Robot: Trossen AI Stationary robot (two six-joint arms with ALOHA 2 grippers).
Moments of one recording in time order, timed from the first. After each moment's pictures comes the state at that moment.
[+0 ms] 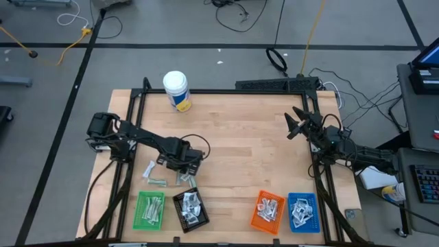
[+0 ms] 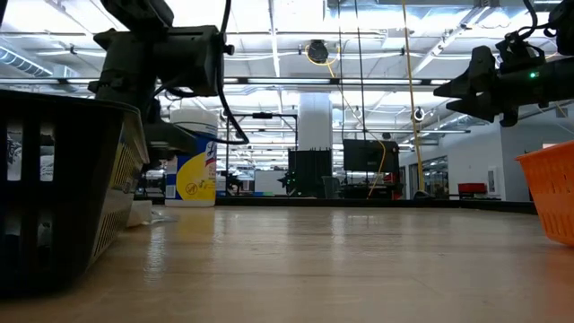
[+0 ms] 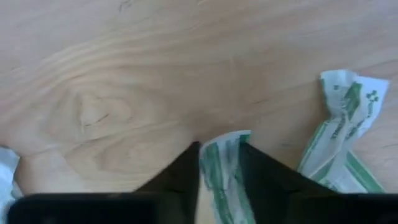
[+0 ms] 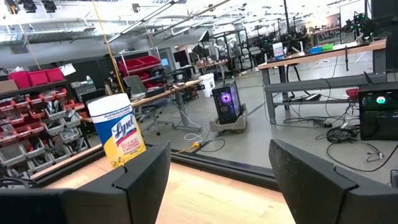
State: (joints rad) left arm -0.12 1.74 0.93 -0.81 0.18 -1.39; right arm -0.21 0.02 0.02 0.13 0.63 0.19
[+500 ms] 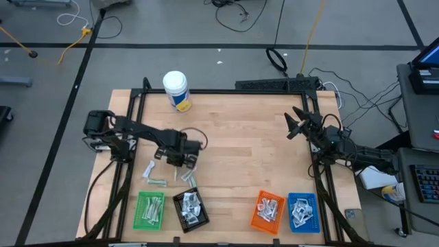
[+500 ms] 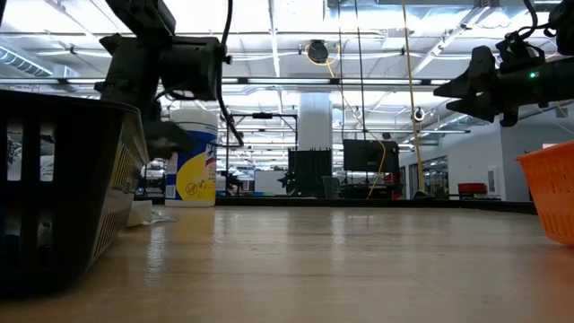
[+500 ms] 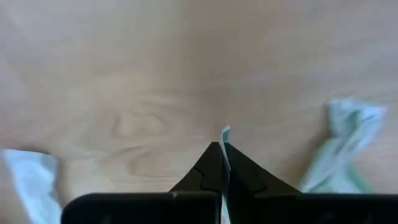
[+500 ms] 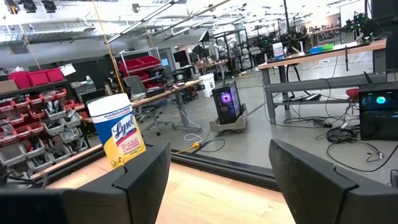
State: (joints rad) left arm -0.02 1.66 0.92 -0.90 0.22 -1.31; right arm -0.21 0.02 0.02 0.13 0.63 0.19
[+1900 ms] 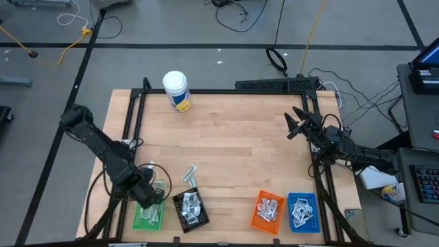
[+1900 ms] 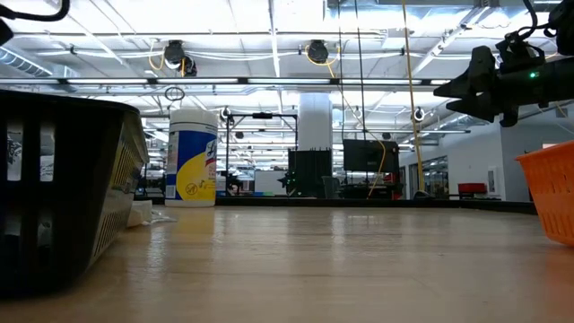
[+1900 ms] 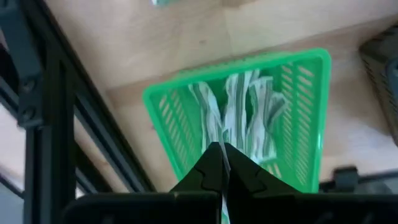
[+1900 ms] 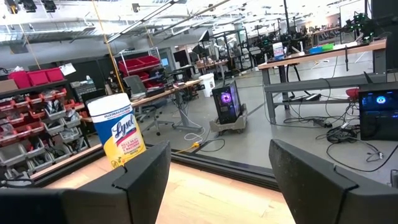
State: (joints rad) left arm -0.77 1.32 0.93 -1.03 0.23 -2.10; right arm -0.21 0.02 0.02 0.13 0.63 0.19
